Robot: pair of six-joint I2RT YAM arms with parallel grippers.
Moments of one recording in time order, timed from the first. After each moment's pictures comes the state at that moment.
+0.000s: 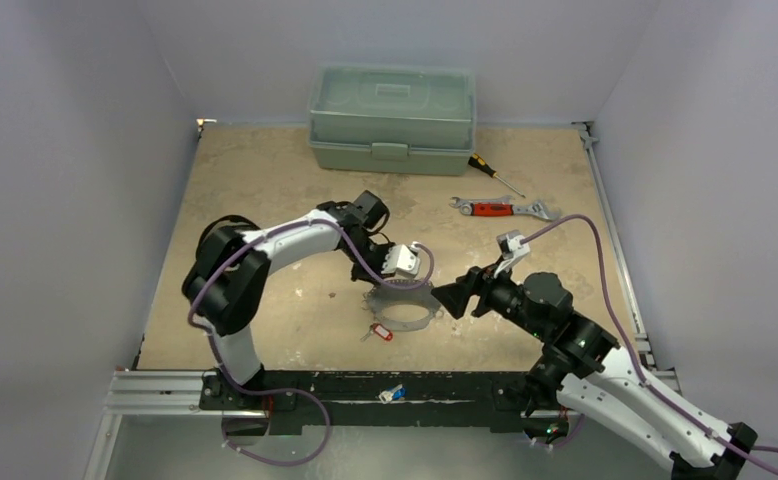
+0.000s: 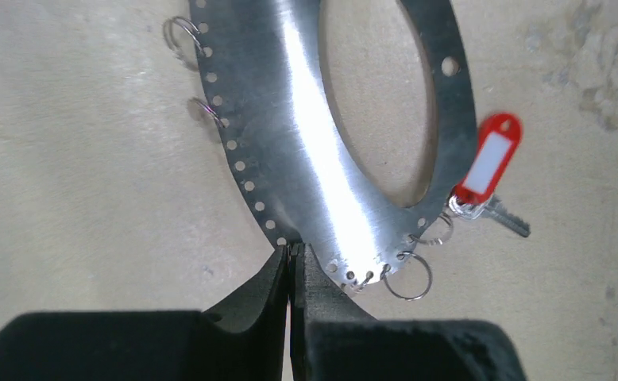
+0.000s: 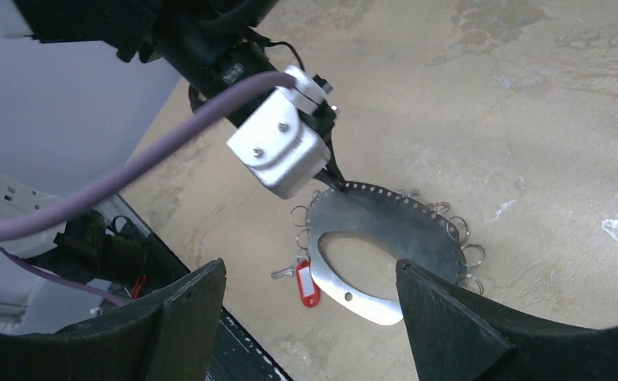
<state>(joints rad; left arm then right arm) -0.67 1.86 1.26 -0.78 0.55 1.09 0.80 0.49 0.47 -0.24 0.01 0.58</state>
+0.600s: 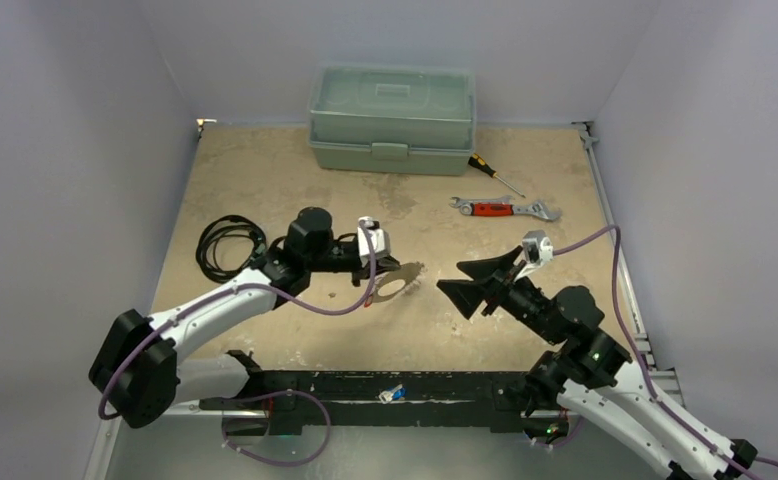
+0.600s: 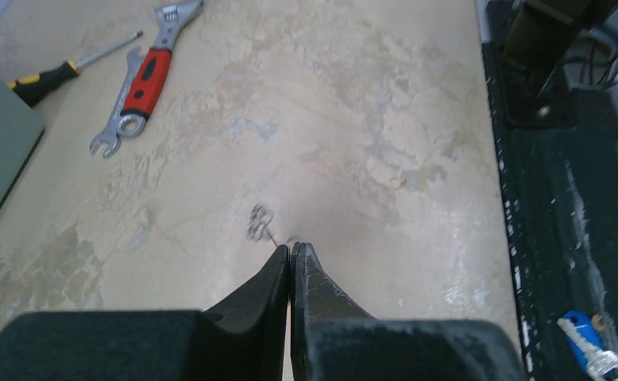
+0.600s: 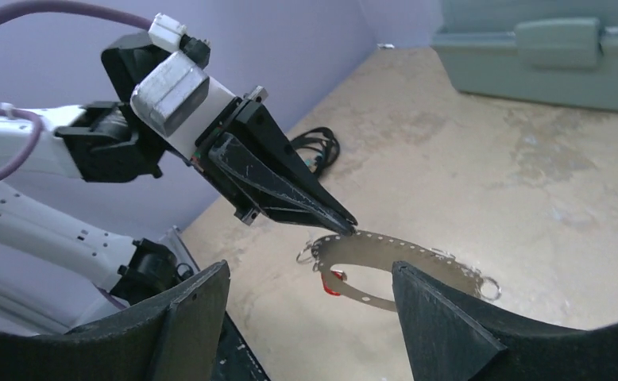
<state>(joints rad) -0.68 1.24 0.75 0.08 0.69 0.39 0.80 0.35 0.46 -0.07 -0.04 0.53</state>
